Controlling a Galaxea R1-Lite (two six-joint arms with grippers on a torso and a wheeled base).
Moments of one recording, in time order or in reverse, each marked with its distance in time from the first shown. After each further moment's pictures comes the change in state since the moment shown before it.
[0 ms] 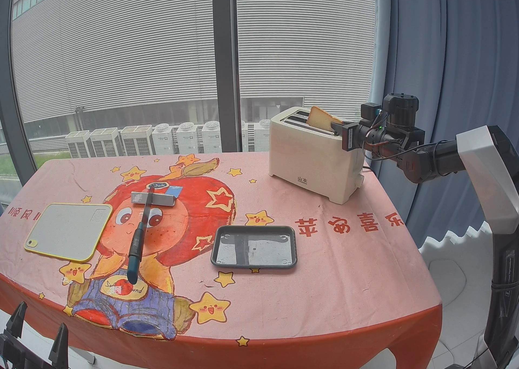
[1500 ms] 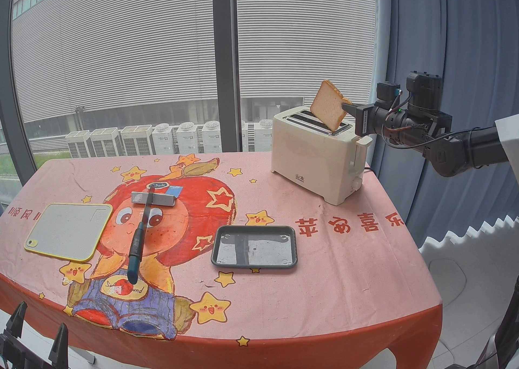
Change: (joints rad) left arm 0.000 0.000 0.000 -0.002 -0.003 0.000; right arm 0.022 -0.258 0.221 -0.024 -0.009 0.011
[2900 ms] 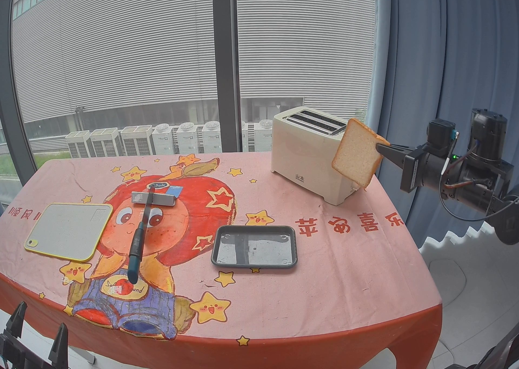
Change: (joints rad) left arm 0.000 0.000 0.000 0.000 0.001 0.000; right arm 0.050 -0.445 0.672 -0.176 -0.001 0.007
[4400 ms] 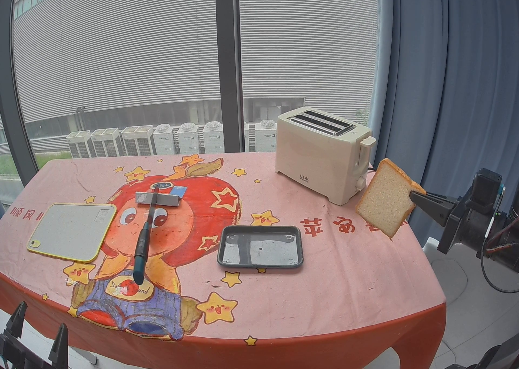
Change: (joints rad) left arm 0.000 0.000 0.000 0.000 0.000 -0.003; right arm 0.094 -0.327 0.373 -0.034 -0.097 0.065
